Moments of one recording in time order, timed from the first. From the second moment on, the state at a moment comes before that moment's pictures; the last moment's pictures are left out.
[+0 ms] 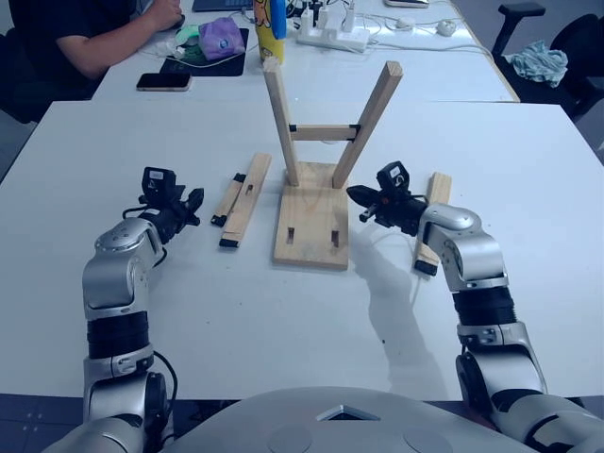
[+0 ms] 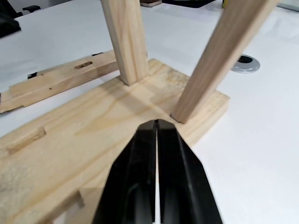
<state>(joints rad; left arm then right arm) -0.23 0.33 0.22 -0.09 -0.16 0.77 -0.39 -0.36 -0.33 0.05 0.07 0.17 0.57 0.70</state>
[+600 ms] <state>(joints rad) -0.27 0.37 0.08 0.05 -0.19 0.79 -0.48 -0.37 -0.28 0.07 0.06 0.21 0.60 0.65</state>
